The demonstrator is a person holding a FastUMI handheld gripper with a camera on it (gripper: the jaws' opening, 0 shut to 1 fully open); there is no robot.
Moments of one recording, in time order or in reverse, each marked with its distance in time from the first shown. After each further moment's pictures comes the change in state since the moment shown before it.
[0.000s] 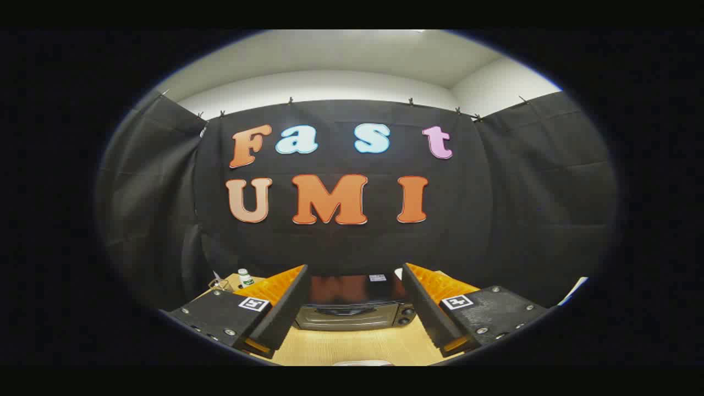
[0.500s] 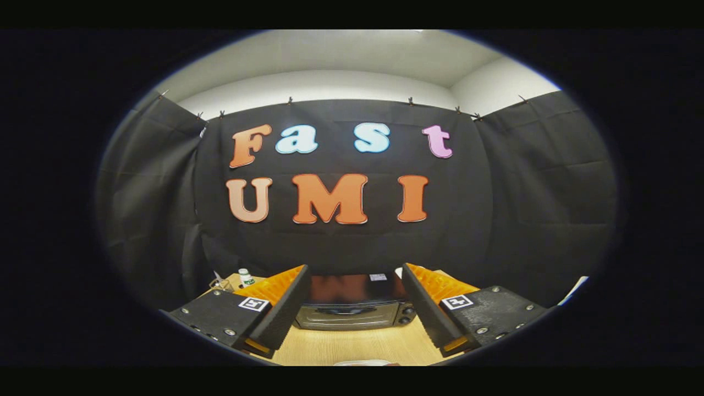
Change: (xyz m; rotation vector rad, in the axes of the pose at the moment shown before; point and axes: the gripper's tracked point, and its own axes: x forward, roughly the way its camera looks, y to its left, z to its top) arm -0.002 0.002 -0.003 0.005 0.005 0.008
